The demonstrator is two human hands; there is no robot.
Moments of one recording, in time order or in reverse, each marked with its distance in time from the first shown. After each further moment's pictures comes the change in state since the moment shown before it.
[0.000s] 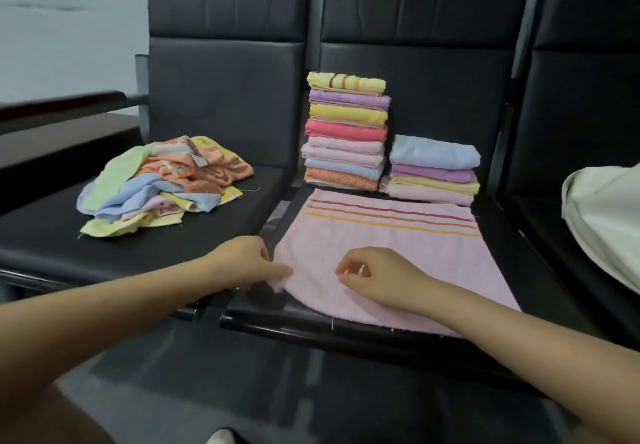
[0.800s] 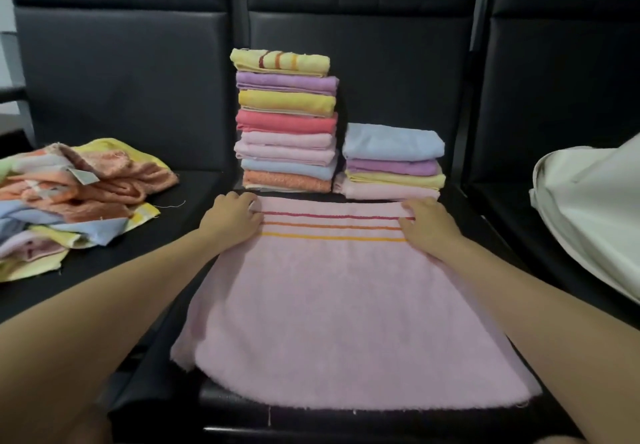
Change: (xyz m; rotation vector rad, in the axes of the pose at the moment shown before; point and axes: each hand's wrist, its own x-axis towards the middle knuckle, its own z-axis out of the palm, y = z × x) left_hand 0.201 0.055 0.019 0.183 0.306 0.214; right_hand 0.081 0.207 -0.061 -0.197 0.327 0.540
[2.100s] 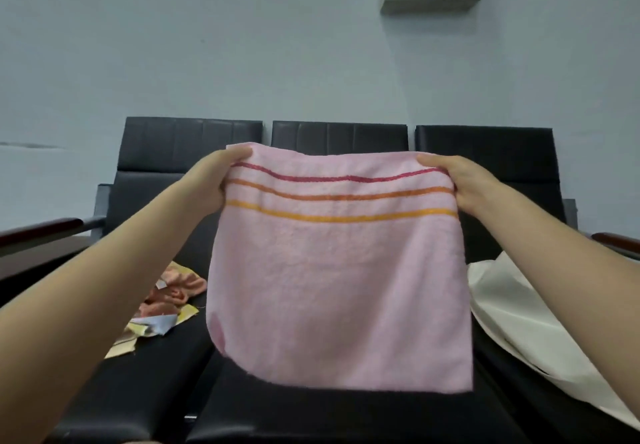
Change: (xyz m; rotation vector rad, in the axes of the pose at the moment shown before) left_hand -0.144 0.071 -0.306 -1.433 0.144 0.107; right_hand -0.143 -0.107 -0.317 1.354 0.070 -0.095
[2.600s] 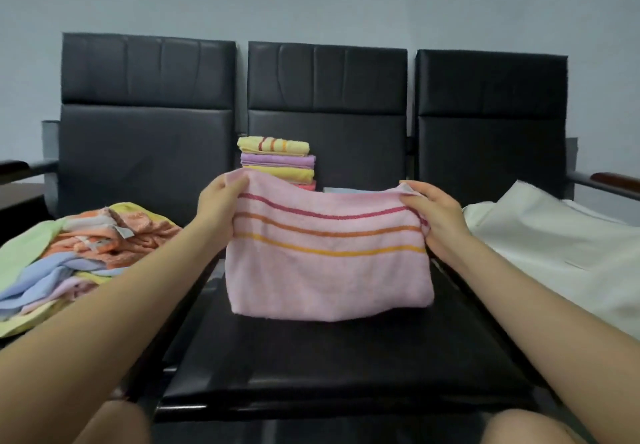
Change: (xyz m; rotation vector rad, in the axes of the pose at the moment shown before) left_hand 0.022 -0.170 0.007 0.053 0.137 -0.009; right_hand -0.001 0.173 -0.019 -0.080 0.177 -0.078
